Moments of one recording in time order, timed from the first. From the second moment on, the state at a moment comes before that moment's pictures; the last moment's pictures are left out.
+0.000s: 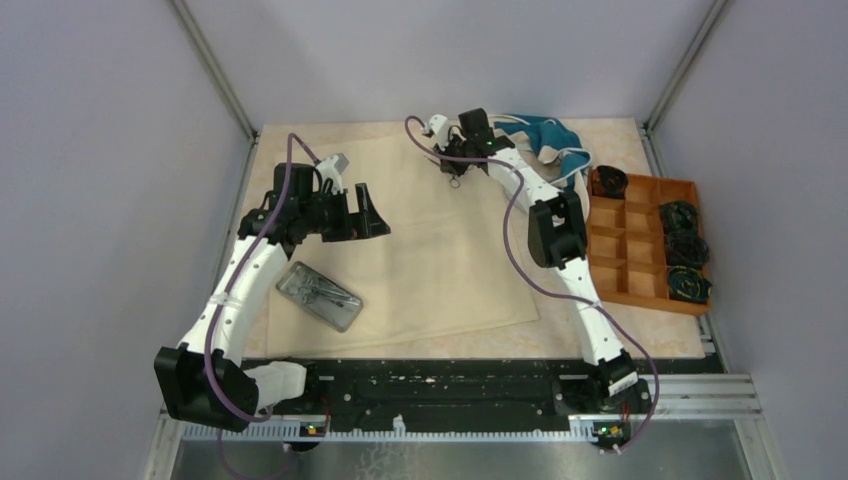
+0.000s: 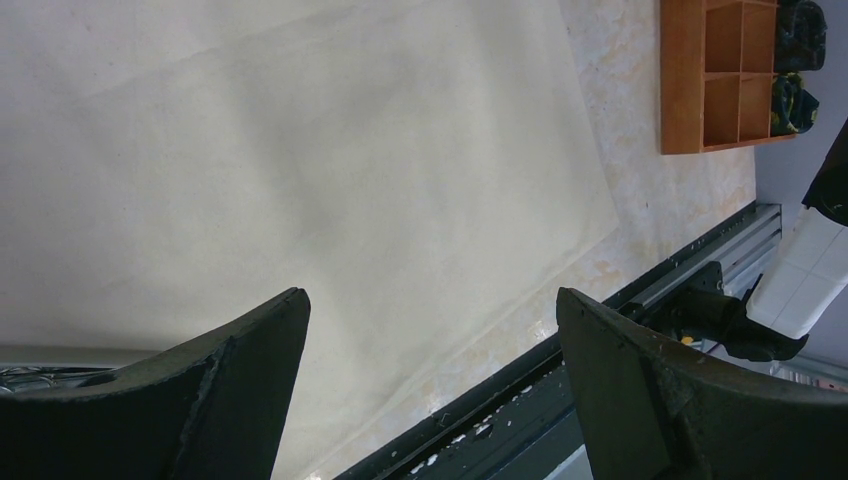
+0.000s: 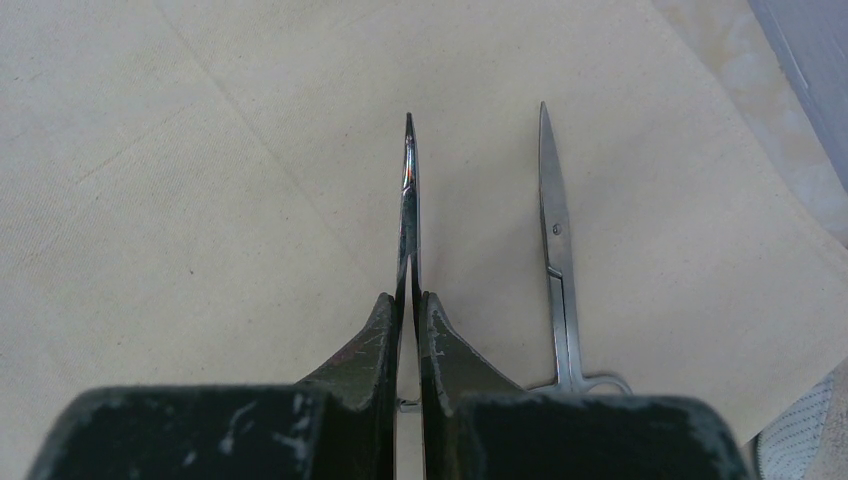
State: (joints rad) left arm -0.18 1.20 1.12 -0.67 0.50 -0.31; right arm 0.44 2.66 2.45 -0.50 -0.37 -0.53
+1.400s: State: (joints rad) left arm -0.13 1.27 0.98 -1.00 -0.12 -0.84; right arm 0.60 1.64 1.58 -0.60 -0.26 0.04
